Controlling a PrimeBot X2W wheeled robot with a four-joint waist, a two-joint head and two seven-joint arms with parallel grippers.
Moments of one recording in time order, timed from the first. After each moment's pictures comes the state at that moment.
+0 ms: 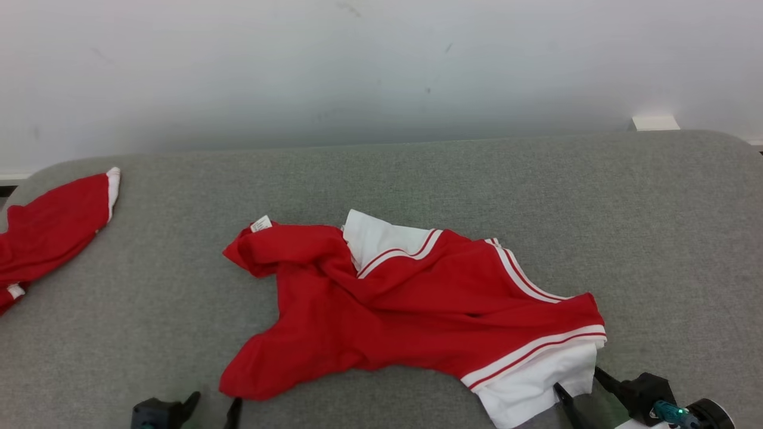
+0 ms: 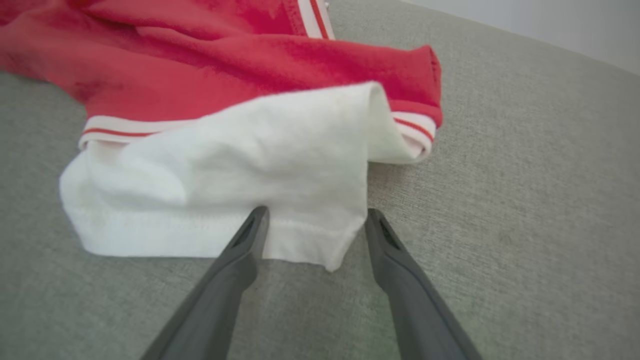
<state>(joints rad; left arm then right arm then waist) -0.04 0.22 -0.09 0.41 -0.15 -0.09 -0.06 -0.20 -0.29 0.46 0.50 0.35 0.13 -0.06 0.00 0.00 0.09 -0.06</state>
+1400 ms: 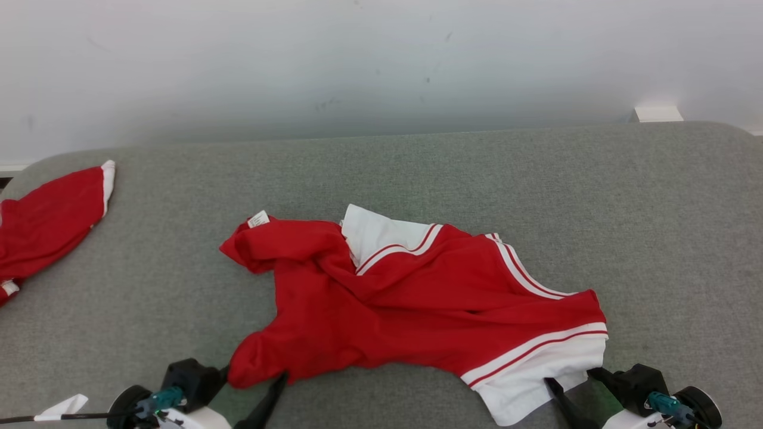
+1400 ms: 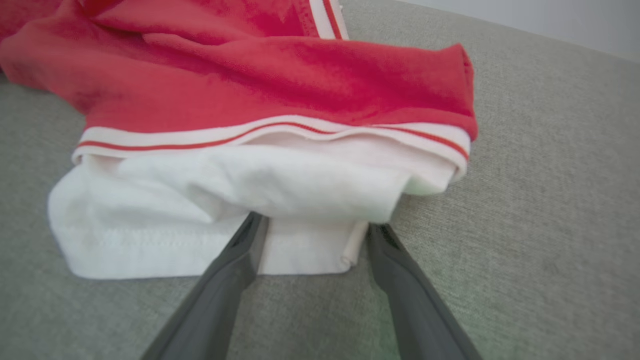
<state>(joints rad) -0.17 0.43 -0.46 0.30 -0.38 -0.13 -0.06 -0.34 -0.30 0.67 0.68 0.50 0.13 -0.21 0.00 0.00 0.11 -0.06</state>
